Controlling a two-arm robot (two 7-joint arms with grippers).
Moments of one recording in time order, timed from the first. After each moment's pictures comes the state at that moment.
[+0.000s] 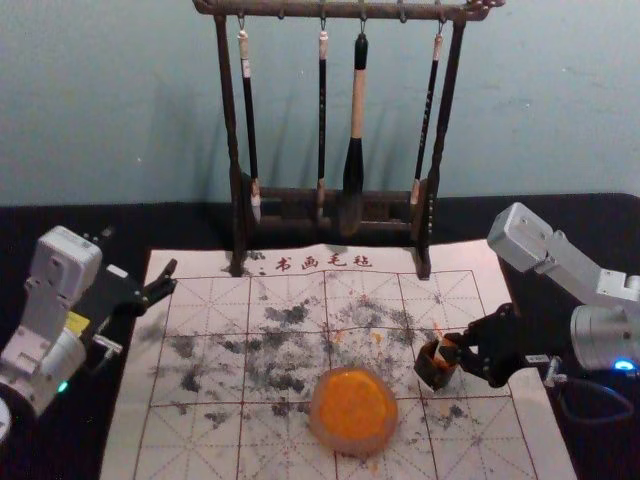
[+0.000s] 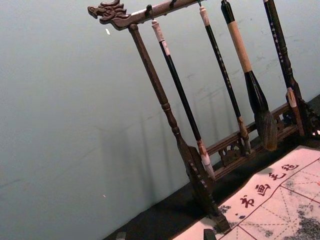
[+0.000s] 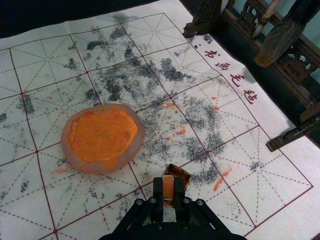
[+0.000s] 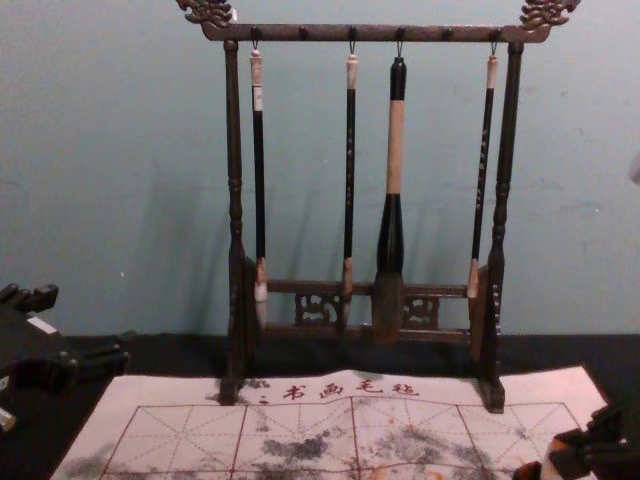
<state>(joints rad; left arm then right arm) -0.20 0.60 0.45 -1.41 -0.25 -0.12 0.03 0.47 0.76 -0.65 -1.54 0.35 0.44 0.72</state>
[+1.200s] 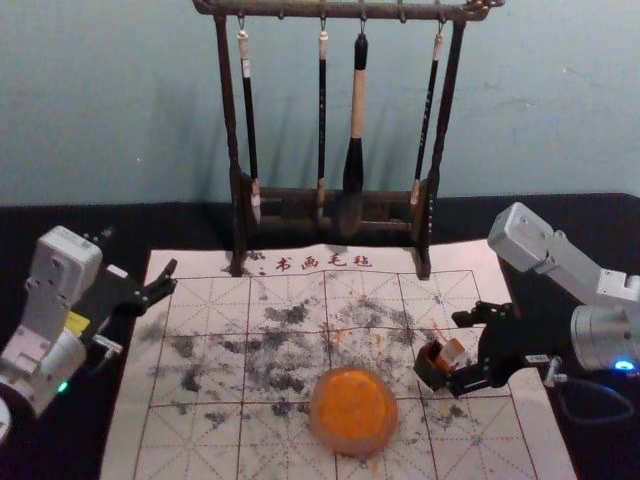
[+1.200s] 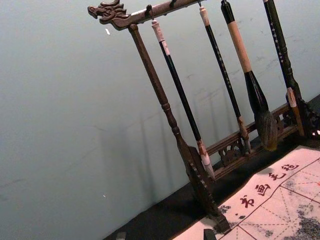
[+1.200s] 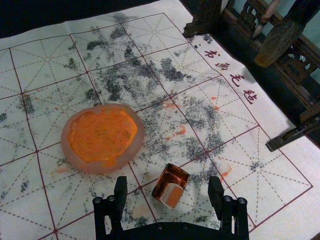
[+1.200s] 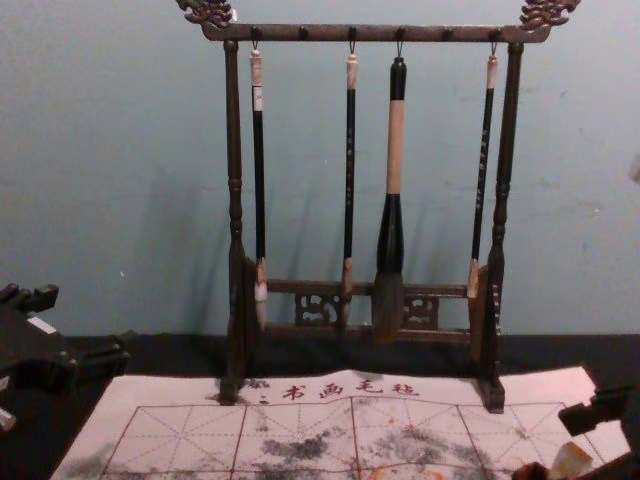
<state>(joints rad) -0.20 0.60 0.45 -1.41 -0.25 -0.12 0.03 0.47 0.76 -0.65 -1.54 0.35 0.44 0.72</state>
